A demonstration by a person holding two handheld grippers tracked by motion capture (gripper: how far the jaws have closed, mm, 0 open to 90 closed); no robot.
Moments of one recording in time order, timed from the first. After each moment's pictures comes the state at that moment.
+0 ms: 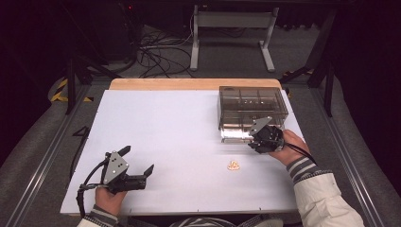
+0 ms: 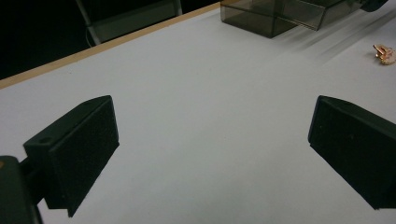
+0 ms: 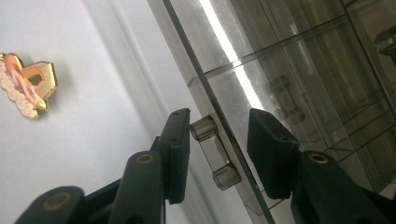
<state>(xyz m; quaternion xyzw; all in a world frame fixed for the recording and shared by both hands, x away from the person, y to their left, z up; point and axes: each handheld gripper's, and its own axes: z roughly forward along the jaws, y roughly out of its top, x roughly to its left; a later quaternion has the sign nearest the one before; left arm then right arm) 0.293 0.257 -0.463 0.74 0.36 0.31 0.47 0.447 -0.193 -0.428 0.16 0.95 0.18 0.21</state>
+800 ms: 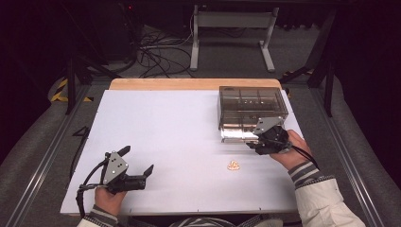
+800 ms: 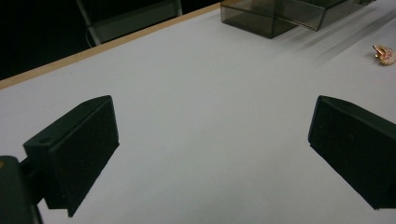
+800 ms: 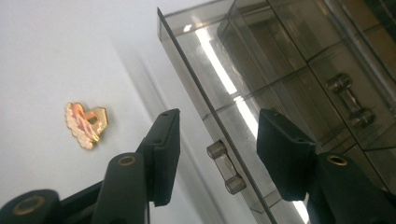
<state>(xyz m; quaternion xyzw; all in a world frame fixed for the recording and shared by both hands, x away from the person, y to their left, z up) 0.292 0.257 -0.463 0.74 0.36 0.31 0.47 0.423 -0.195 -0.401 0.17 0.93 0.26 0.22</state>
